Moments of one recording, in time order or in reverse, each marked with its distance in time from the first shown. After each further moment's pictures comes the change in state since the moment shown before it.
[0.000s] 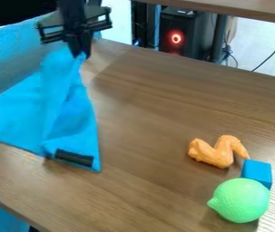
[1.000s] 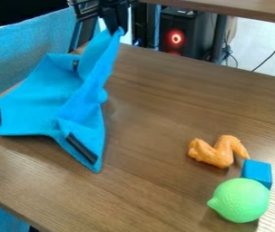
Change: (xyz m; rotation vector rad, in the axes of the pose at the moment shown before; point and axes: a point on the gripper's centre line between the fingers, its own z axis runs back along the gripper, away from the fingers) arm -0.013 -0.054 0.038 -0.124 0.004 0.044
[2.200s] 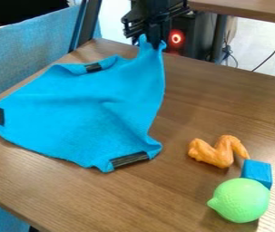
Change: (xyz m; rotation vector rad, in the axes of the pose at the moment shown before) arm -0.016 -0.052 -0.042 0.013 -0.005 0.055
